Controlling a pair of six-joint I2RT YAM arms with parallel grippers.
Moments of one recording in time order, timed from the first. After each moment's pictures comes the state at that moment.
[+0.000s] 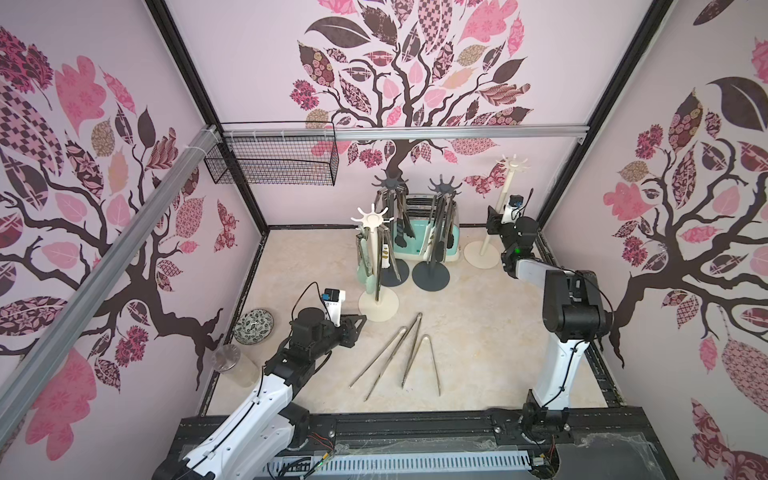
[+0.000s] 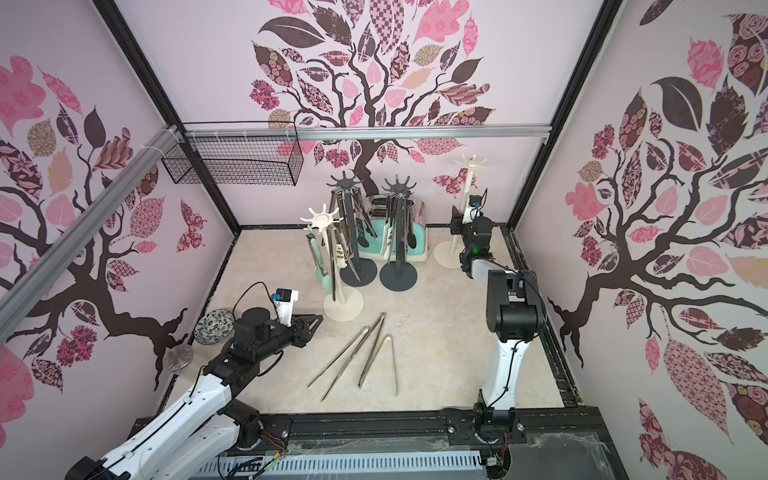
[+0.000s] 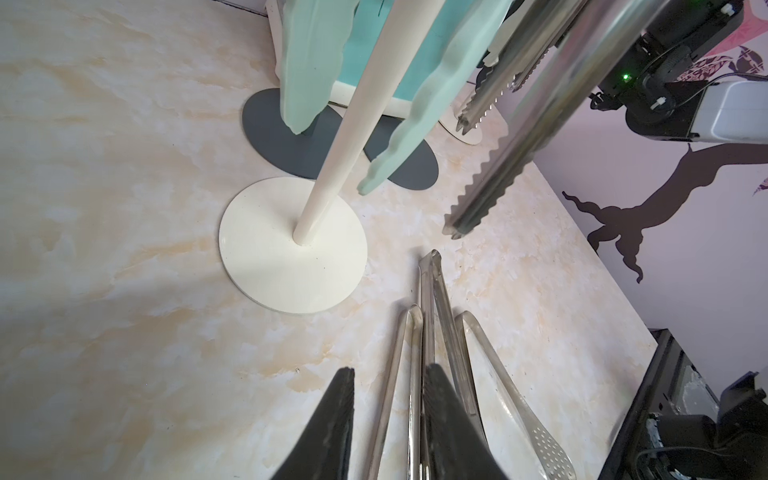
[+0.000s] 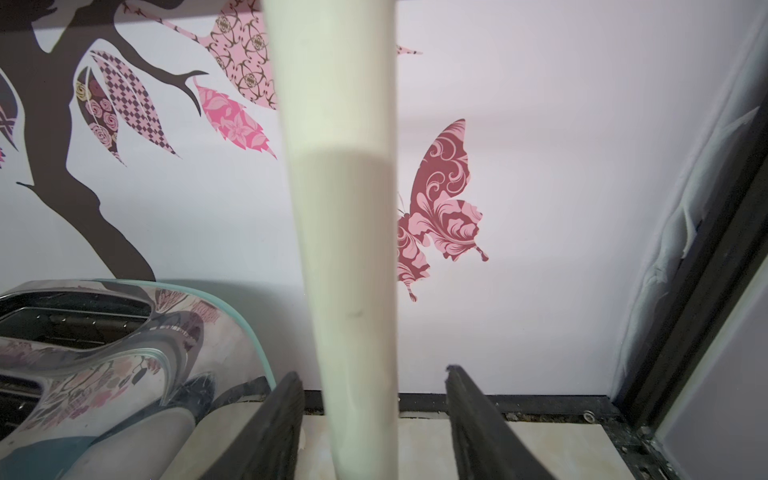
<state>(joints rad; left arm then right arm) -0.41 0.79 0.39 -0.04 0.30 -0.40 -0.03 2.06 1.34 0.79 -0.10 0.04</state>
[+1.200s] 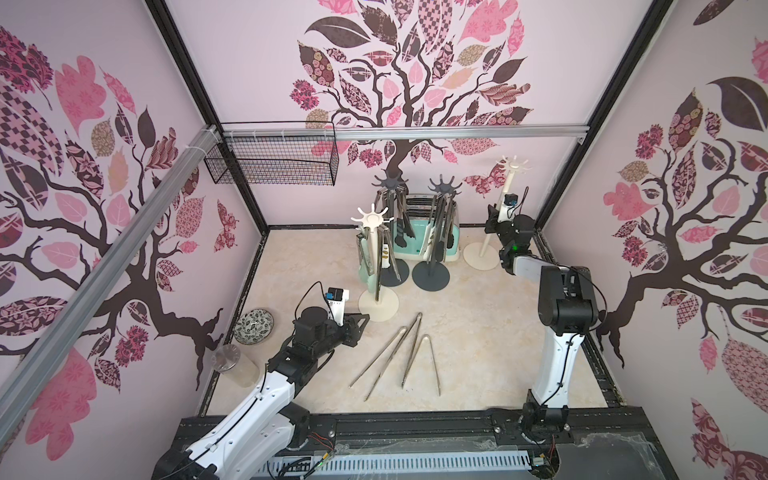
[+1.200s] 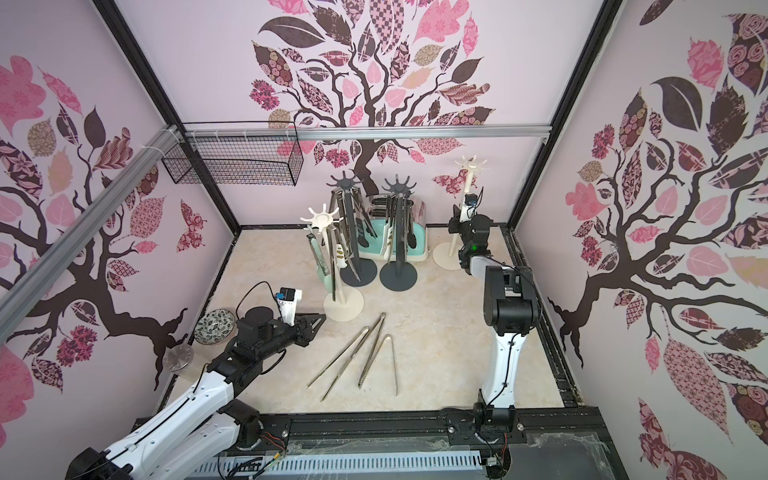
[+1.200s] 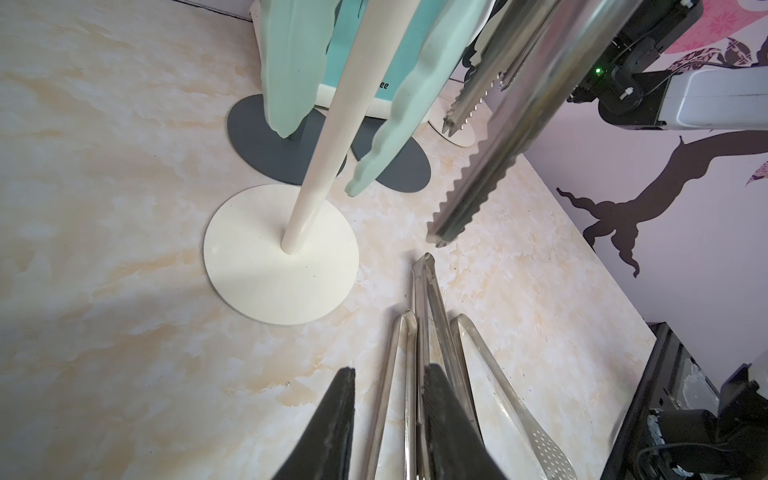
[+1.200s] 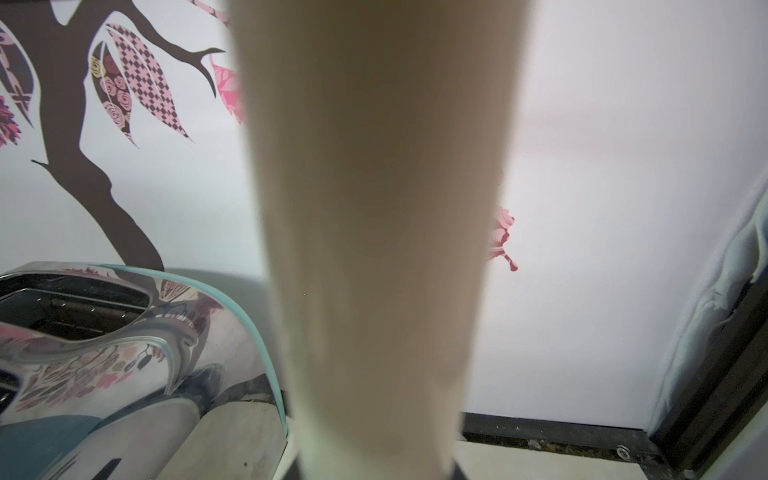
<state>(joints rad) -0.44 0.82 0.39 0.01 0.29 -0.39 -0.04 2.10 1.38 0.78 -0.16 0.01</state>
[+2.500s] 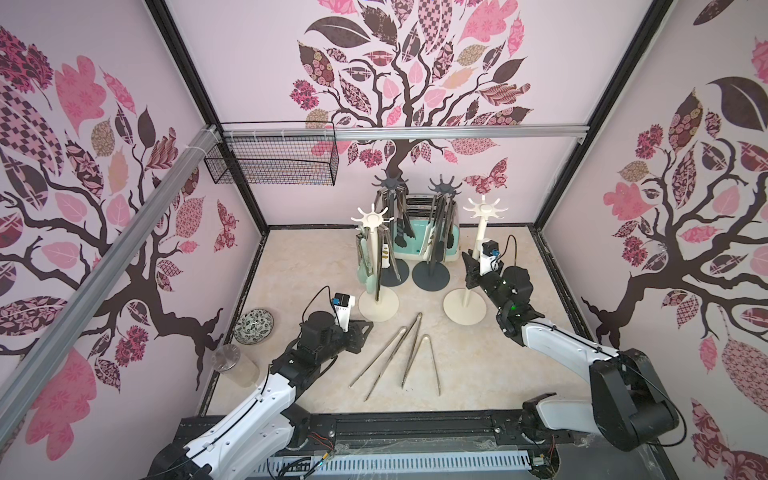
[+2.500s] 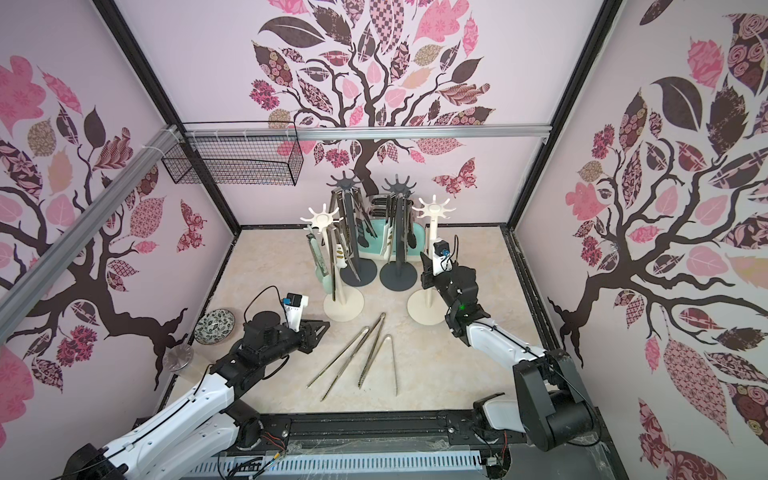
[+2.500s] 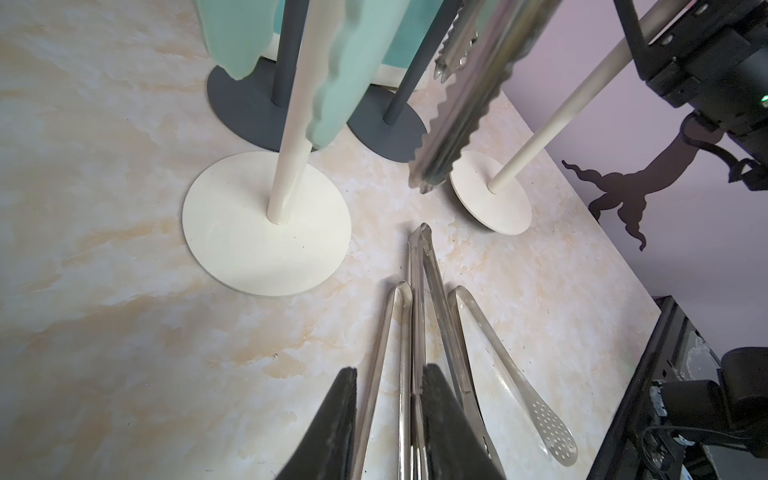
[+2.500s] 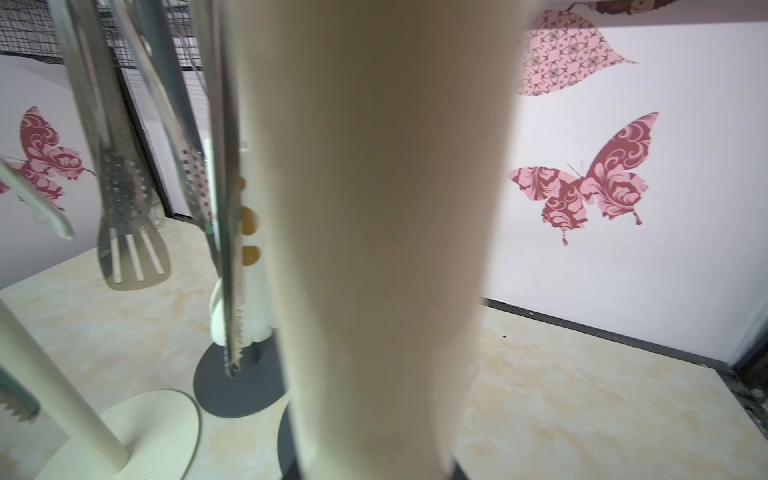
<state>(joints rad) -0.52 0.82 0.38 -0.03 0.24 -0.39 0.34 1.31 0.61 0.70 -0.06 -0.02</state>
